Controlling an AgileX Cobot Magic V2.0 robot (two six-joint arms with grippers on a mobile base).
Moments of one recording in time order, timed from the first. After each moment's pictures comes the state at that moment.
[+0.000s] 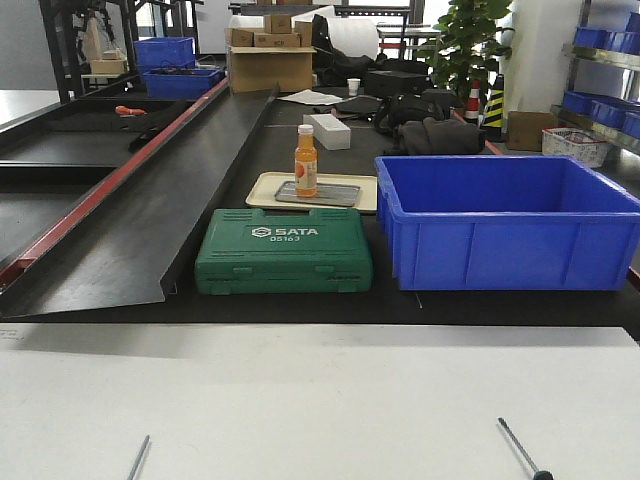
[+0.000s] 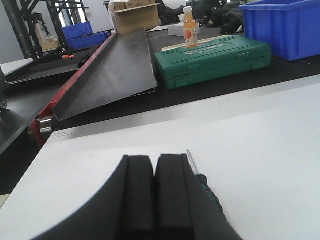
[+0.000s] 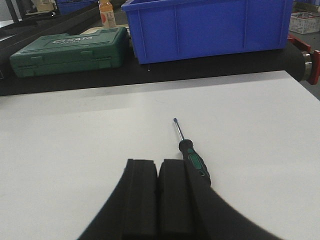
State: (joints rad) left arm -0.08 -0.01 0.03 -0.05 0.13 0.20; right arm 0.03 -0.01 0.03 0.02 0.23 0.11
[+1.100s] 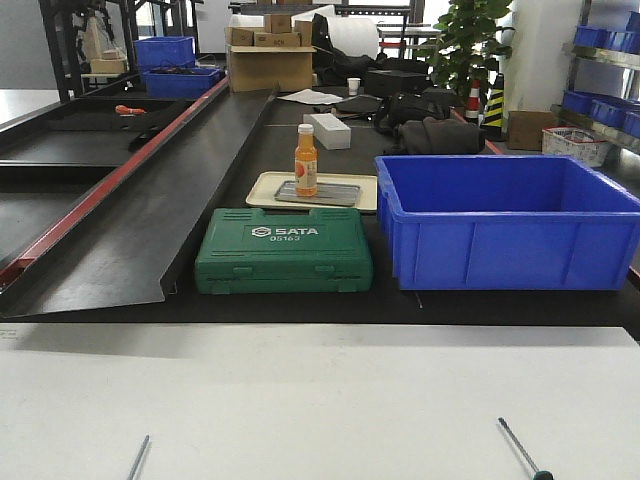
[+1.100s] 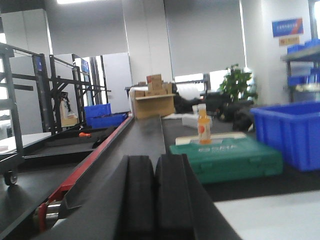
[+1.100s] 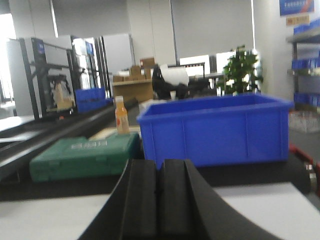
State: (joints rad) left arm -0.08 -0.01 -0.02 -0.10 -0.16 0.15; right arm 0.03 -0.01 -0.04 0.02 -0.08 0.09
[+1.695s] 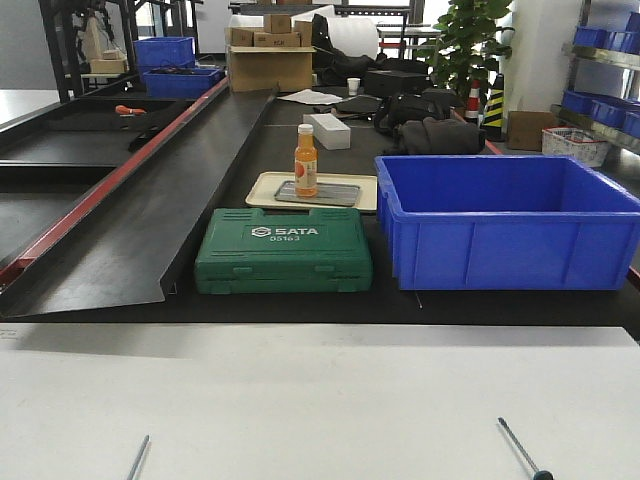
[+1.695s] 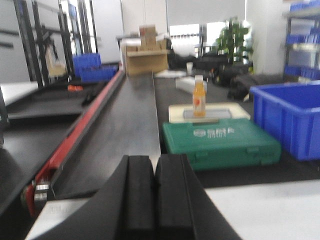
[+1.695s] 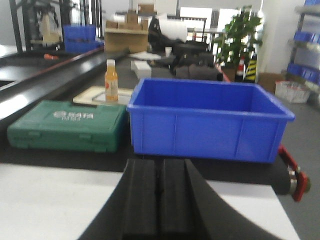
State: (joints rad) left arm -0.08 0.67 -0.56 -0.15 -0.05 0.17; right arm 0.03 0.66 -0.67 0.02 0.17 -0.06
